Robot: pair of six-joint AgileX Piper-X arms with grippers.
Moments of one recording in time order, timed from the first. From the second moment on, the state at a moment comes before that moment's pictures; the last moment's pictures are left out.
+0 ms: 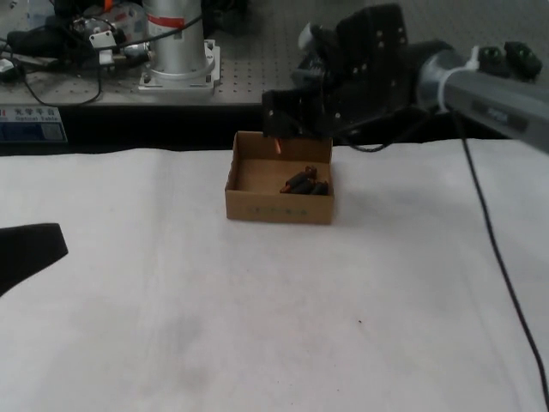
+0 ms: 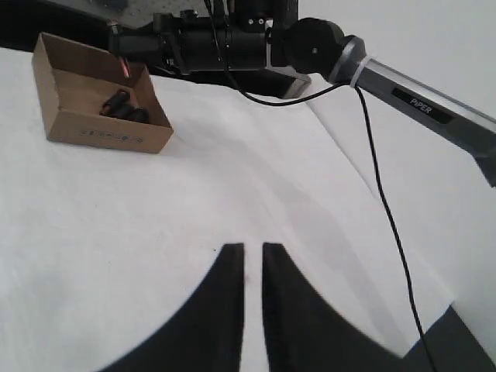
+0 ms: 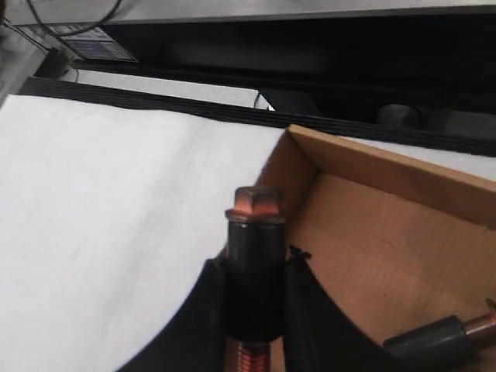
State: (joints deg) left arm -6.1 29.5 -30.9 16.8 39.3 -24.5; right arm 28.4 136.6 -115.3 25.7 -24.2 18.2
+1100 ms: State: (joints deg) left arm -6.1 29.5 -30.9 19.6 33.9 -10.8; right arm 28.5 125.9 -118.9 60.7 -19.2 7.7
